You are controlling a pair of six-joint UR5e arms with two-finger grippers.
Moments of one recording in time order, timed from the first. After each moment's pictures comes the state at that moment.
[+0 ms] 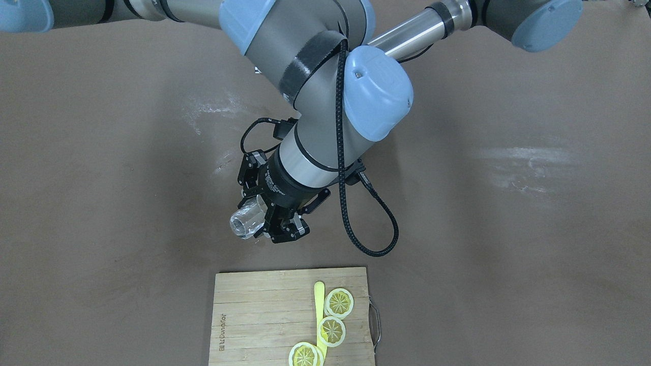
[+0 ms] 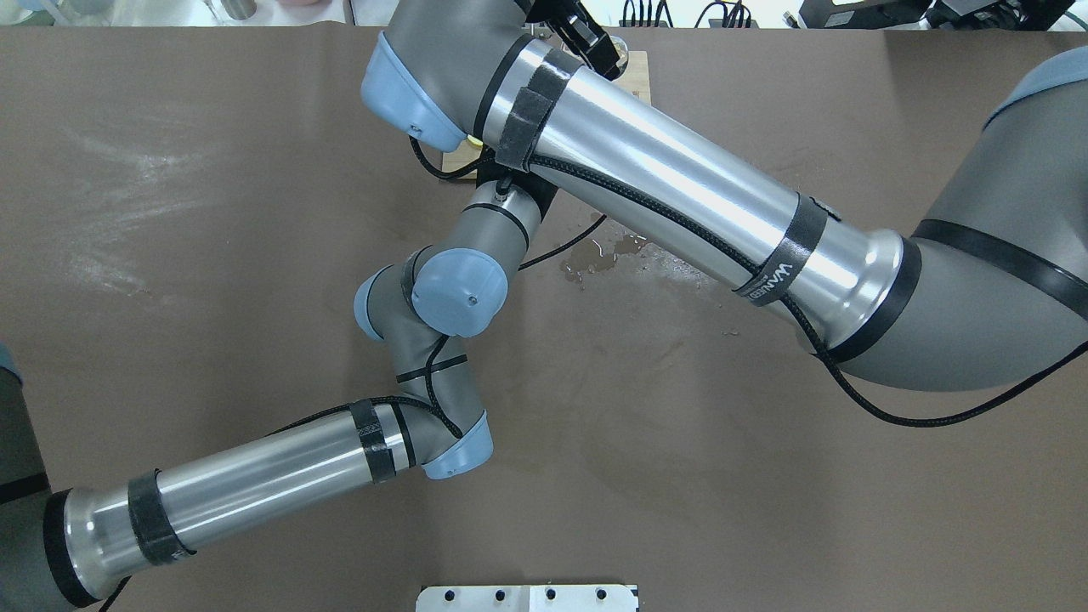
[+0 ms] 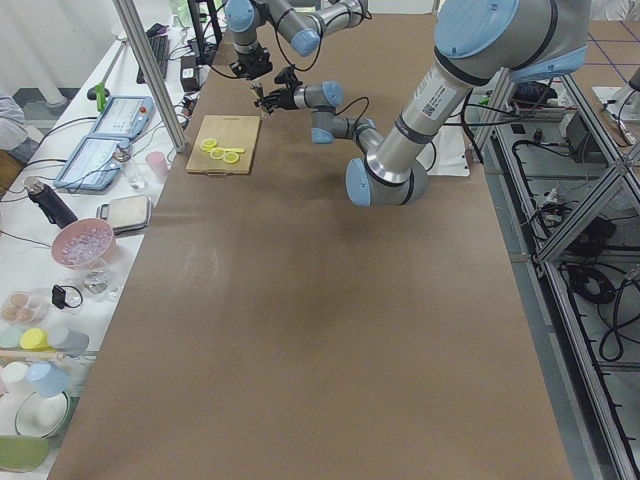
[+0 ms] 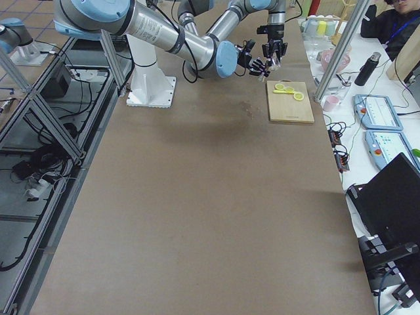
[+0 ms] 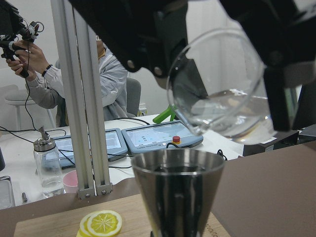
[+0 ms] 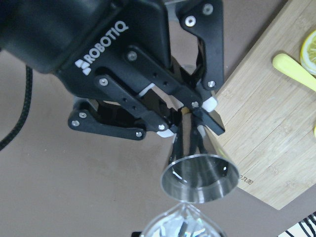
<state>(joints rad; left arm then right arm) -0.46 -2.48 -1.15 -2.66 -0.93 -0.73 0.79 -0.18 1.00 -2.14 1.69 -1.31</state>
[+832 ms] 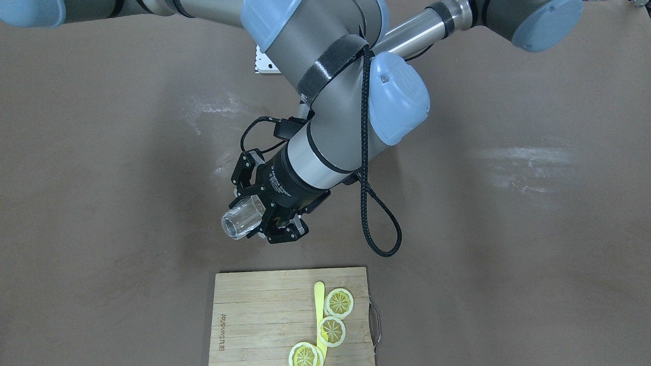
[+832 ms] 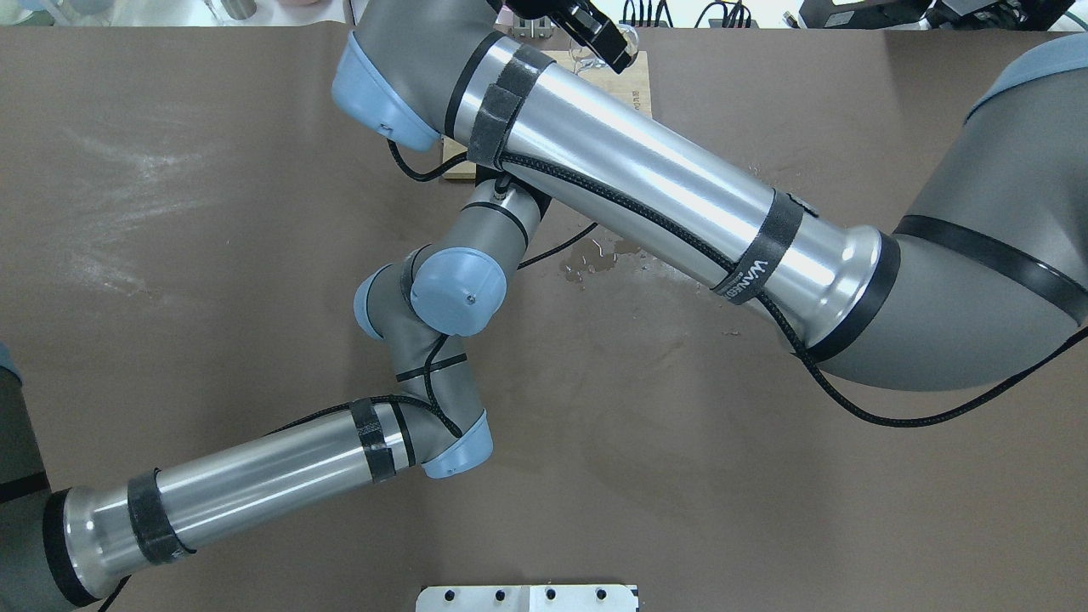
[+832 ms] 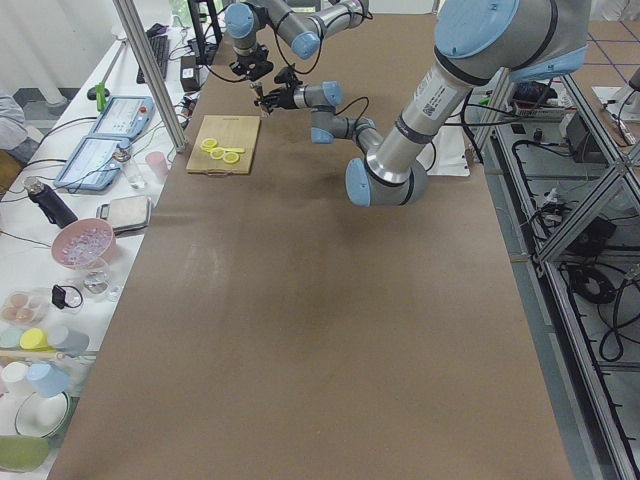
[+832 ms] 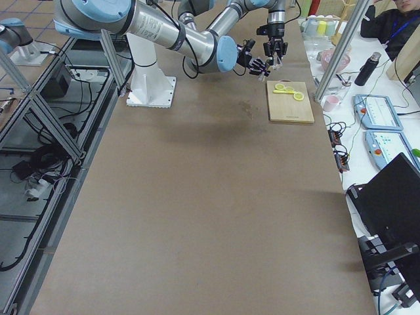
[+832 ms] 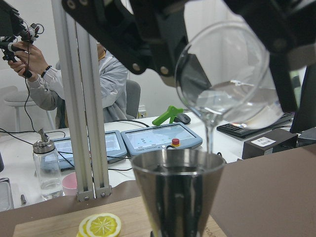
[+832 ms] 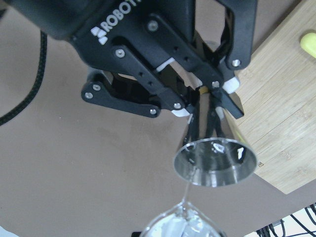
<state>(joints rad) -0.47 -2.48 -1.15 -2.67 -0.93 -0.73 0.78 -0.14 0.94 -2.20 1.60 -1.36</state>
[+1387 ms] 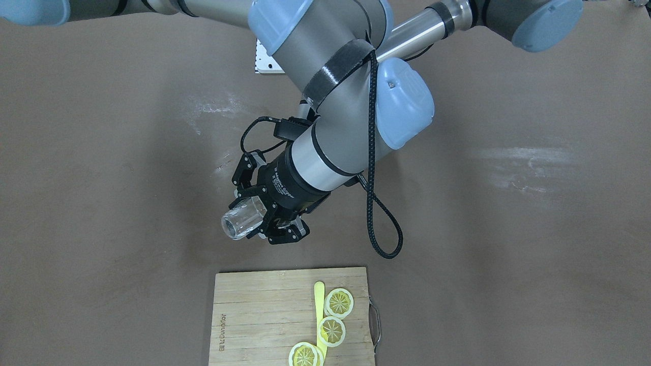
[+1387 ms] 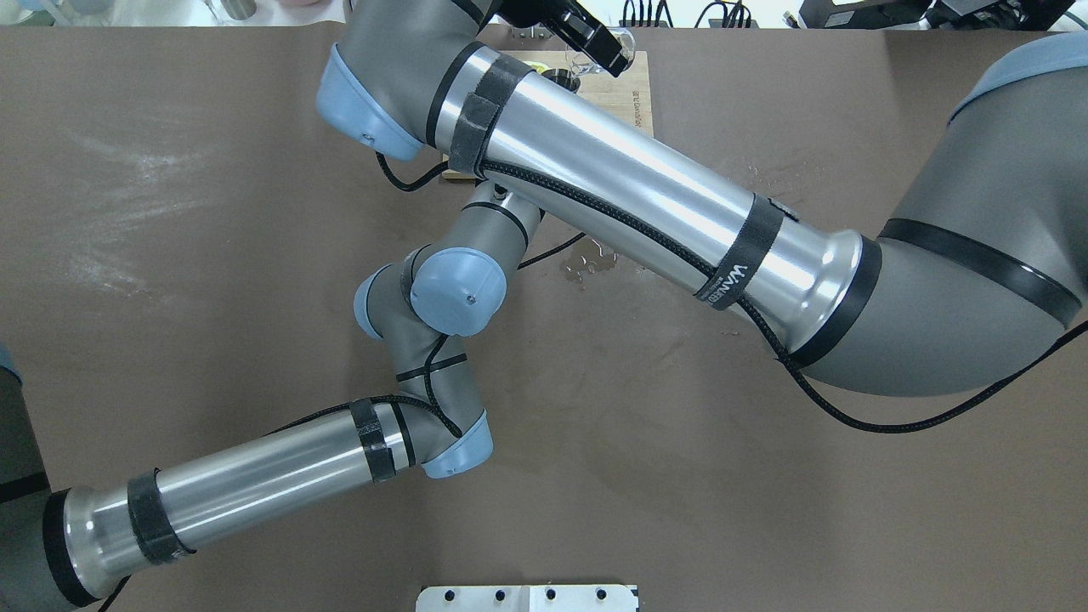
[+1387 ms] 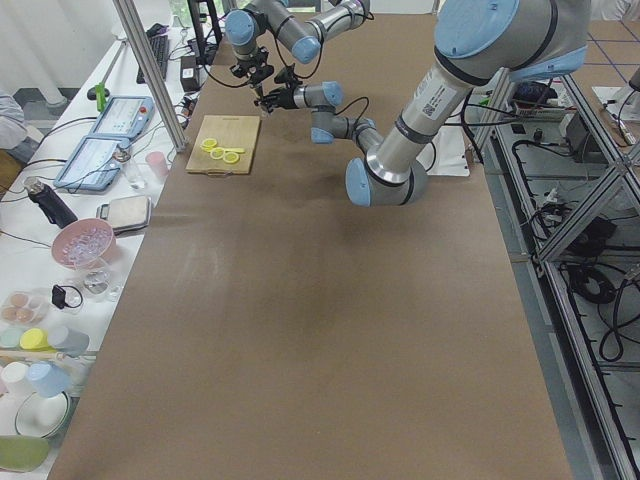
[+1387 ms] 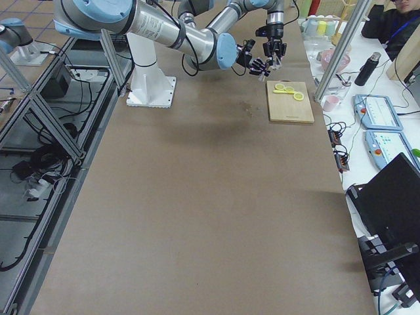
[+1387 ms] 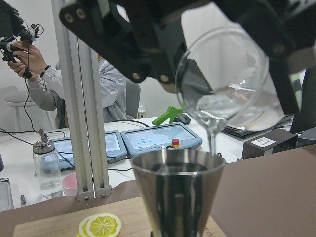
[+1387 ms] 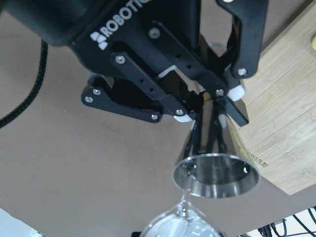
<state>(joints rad) -0.47 -2.48 -1.15 -2.67 -0.93 -0.73 0.76 -0.11 0.89 -2.21 1.57 -1.37</state>
